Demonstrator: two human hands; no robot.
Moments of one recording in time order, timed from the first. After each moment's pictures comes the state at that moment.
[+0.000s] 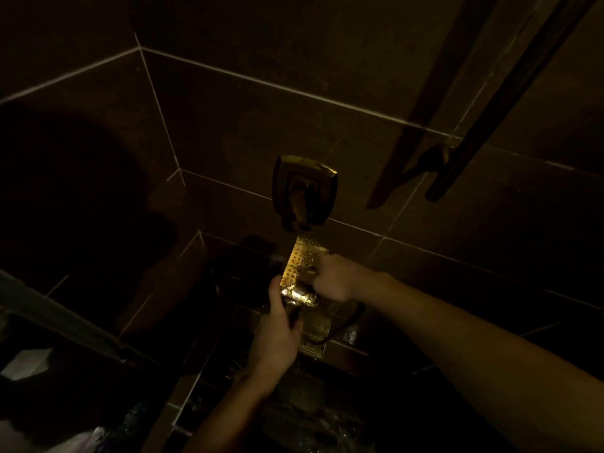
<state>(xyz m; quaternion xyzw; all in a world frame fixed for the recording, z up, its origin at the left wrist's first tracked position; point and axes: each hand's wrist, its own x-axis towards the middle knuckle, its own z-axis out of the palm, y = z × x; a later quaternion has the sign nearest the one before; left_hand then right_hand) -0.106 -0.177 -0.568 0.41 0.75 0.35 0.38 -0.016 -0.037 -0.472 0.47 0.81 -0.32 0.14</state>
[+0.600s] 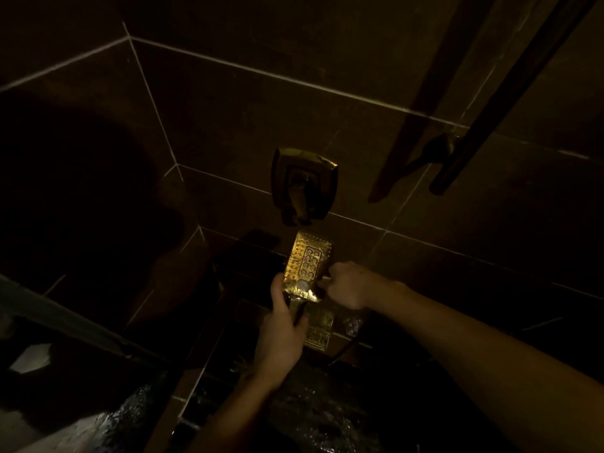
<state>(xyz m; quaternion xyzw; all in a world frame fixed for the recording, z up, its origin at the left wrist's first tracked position) -0.098 -0.171 -0.570 0.38 0.73 0.39 0.42 0.011 -0.031 -0.497 0.47 0.82 -0.31 0.16</state>
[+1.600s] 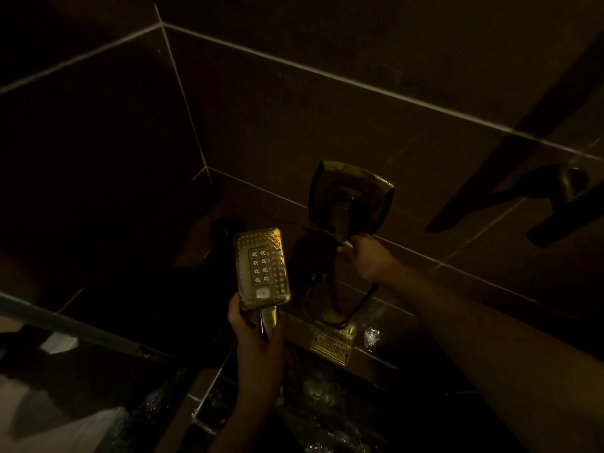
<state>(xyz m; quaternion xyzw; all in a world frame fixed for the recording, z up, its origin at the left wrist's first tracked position) -0.171 -0.152 -0.605 0.18 0.68 0.62 0.34 -0.064 0.090 -0.551 0.49 0.82 -0.29 0.02</state>
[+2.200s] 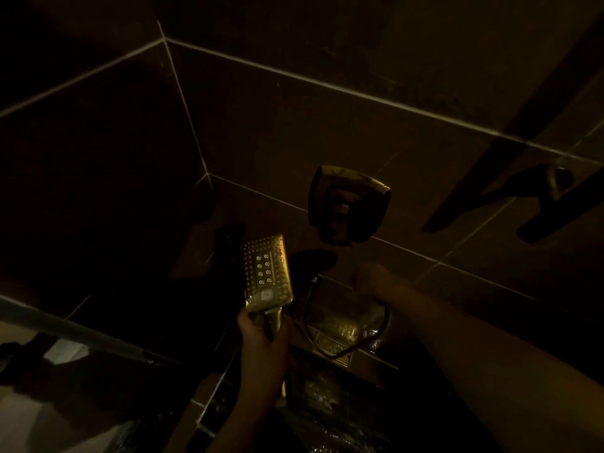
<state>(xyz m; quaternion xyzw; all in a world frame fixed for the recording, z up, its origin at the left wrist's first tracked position) -0.175 -0.154 -0.579 0.12 0.68 0.57 0.44 -0.046 0.075 -0.577 0.58 0.74 -0.30 0.17</state>
